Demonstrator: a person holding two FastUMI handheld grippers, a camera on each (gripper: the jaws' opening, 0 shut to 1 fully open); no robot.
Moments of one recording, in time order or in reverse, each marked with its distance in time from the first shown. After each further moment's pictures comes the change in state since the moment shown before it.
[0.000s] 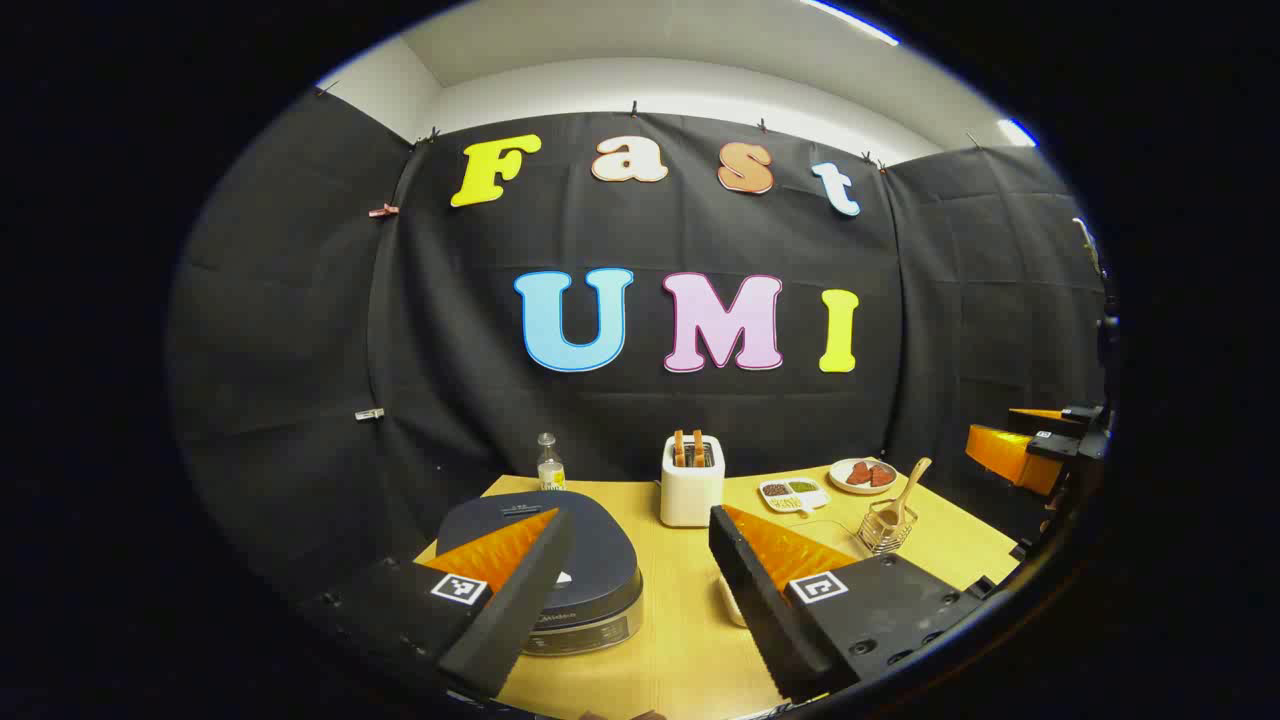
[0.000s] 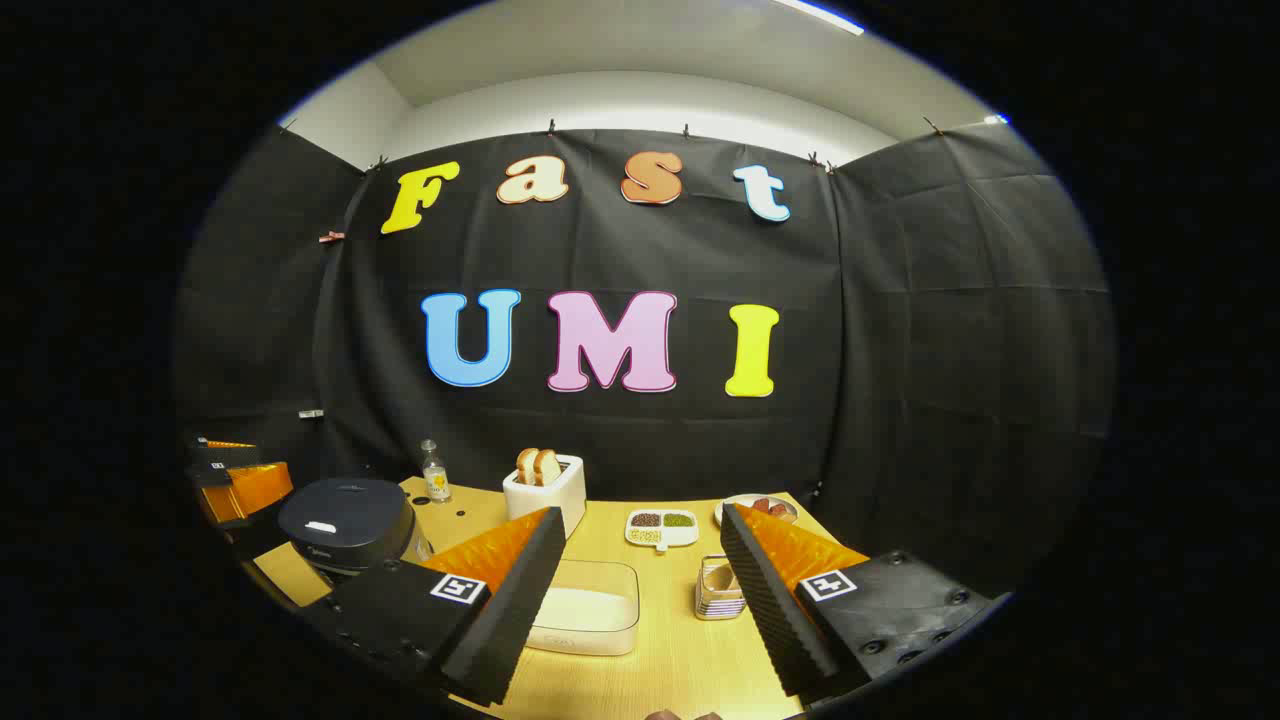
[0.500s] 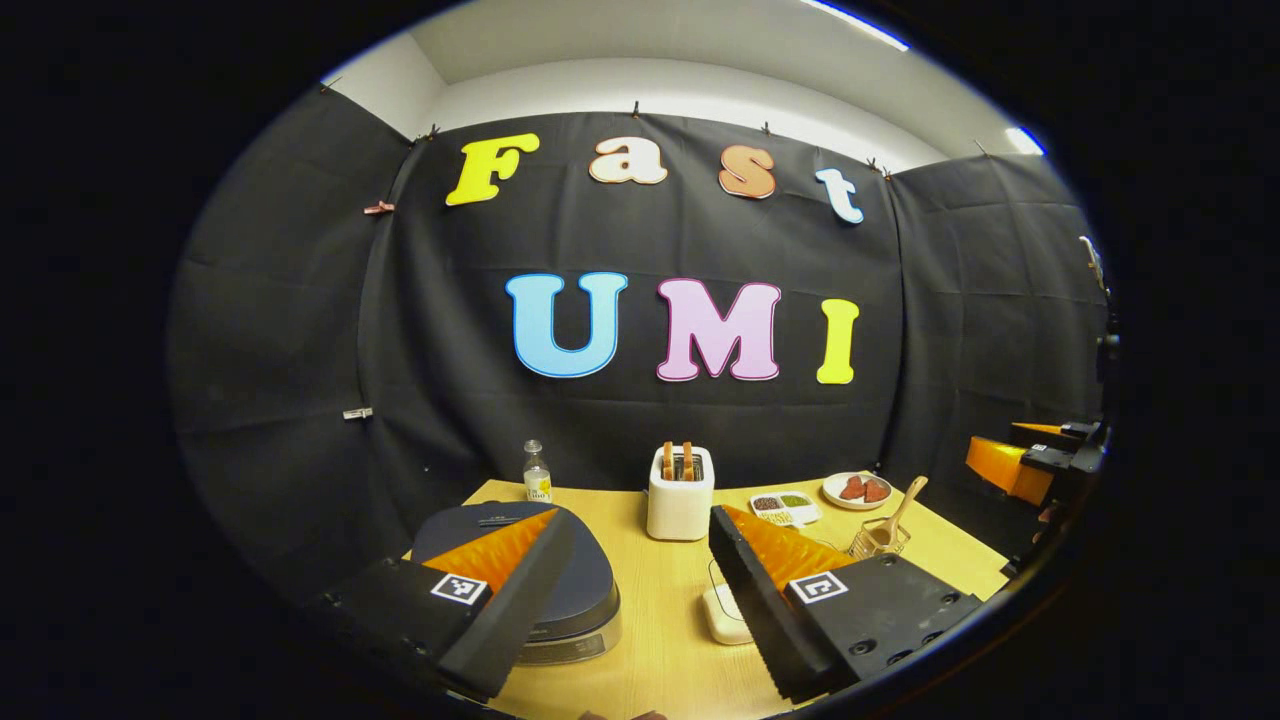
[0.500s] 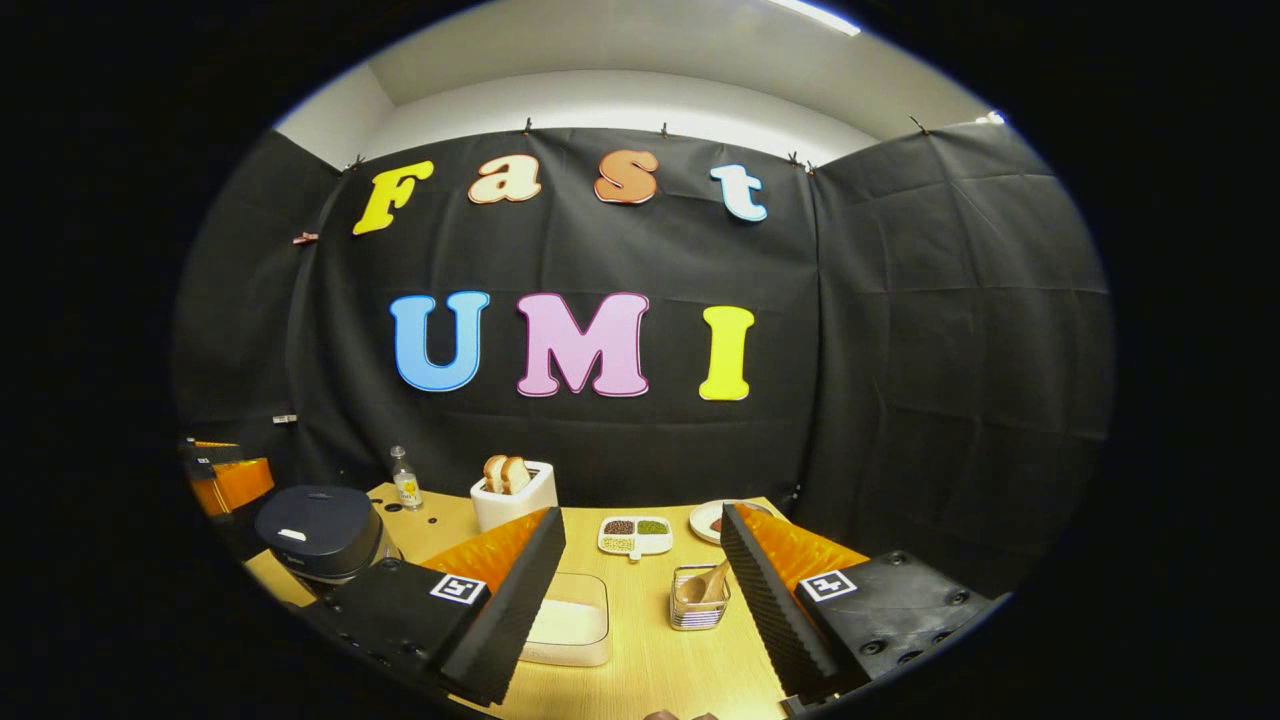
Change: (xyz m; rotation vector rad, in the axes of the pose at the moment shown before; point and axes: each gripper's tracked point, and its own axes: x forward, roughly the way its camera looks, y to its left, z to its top) left arm 0.027 -0.019 0.014 -0.019 -0.006 -0.001; right arm 0.026 -0.029 -0.002 0.030 0.023 -0.059
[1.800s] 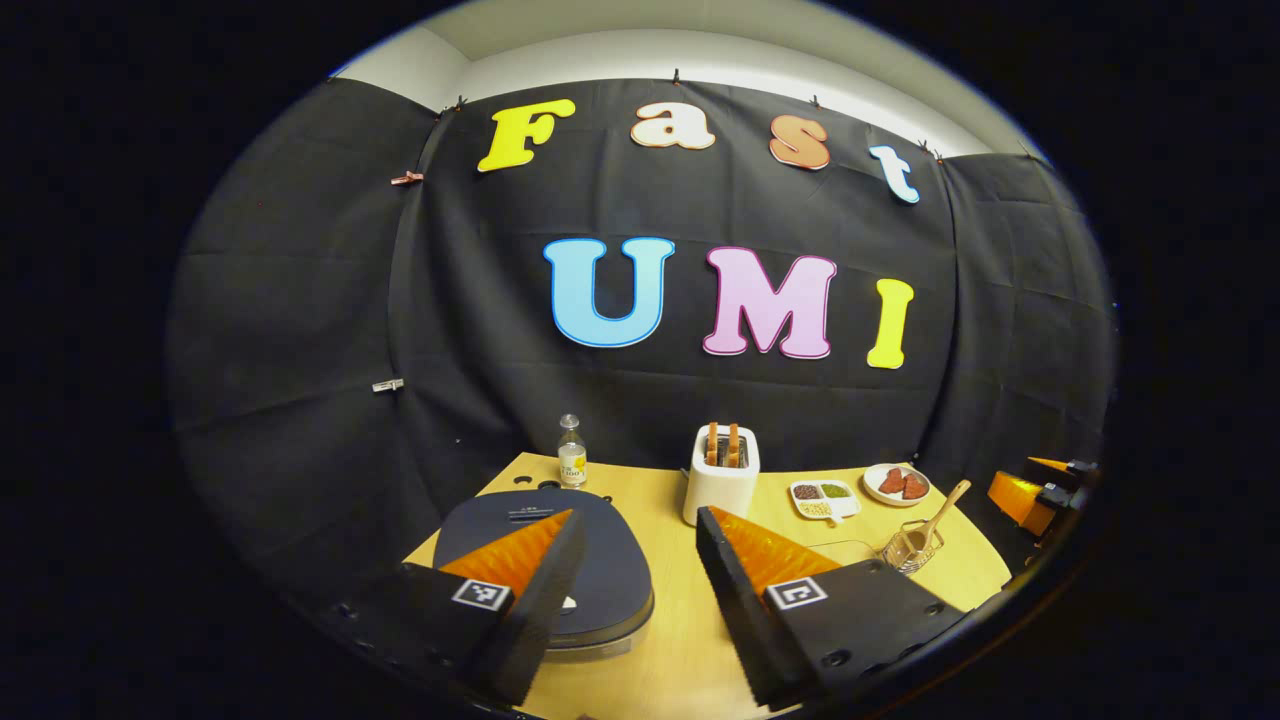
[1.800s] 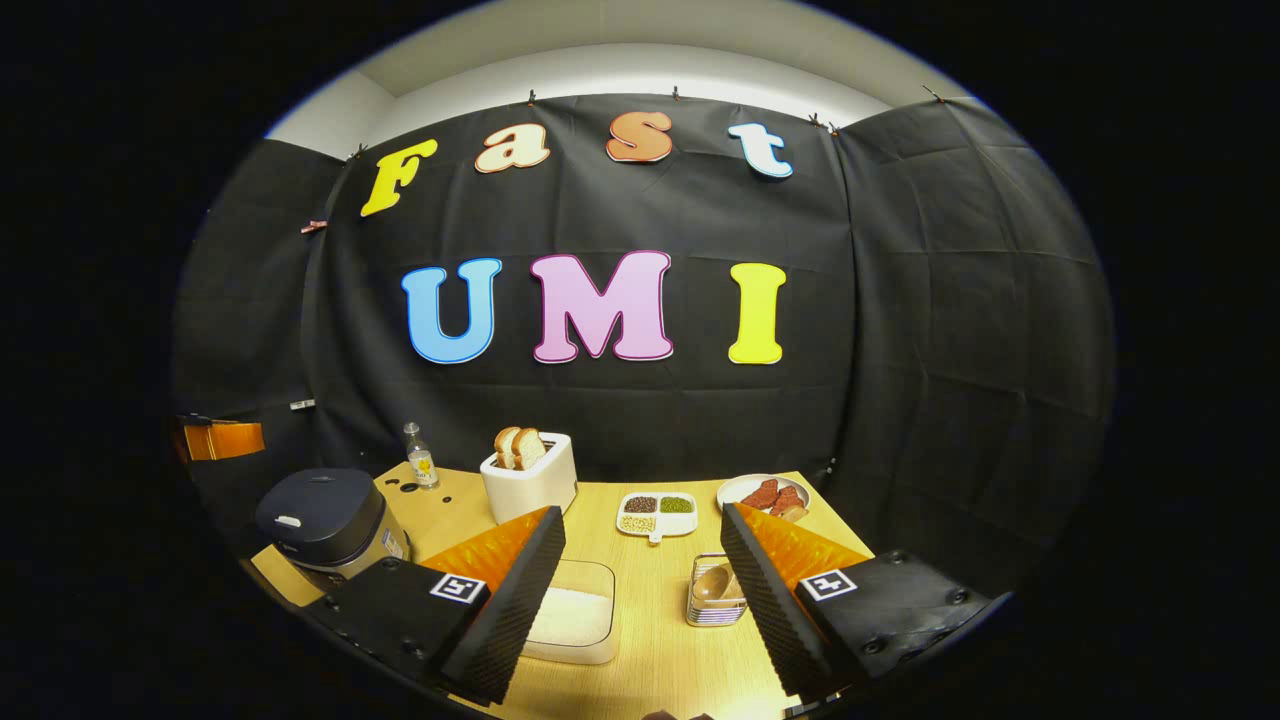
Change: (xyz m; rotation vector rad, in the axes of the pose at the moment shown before) left arm 0.040 0.049 -0.005 -0.038 0.147 0.112; right arm 0.045 0.001 -0.029 0.001 0.087 0.098
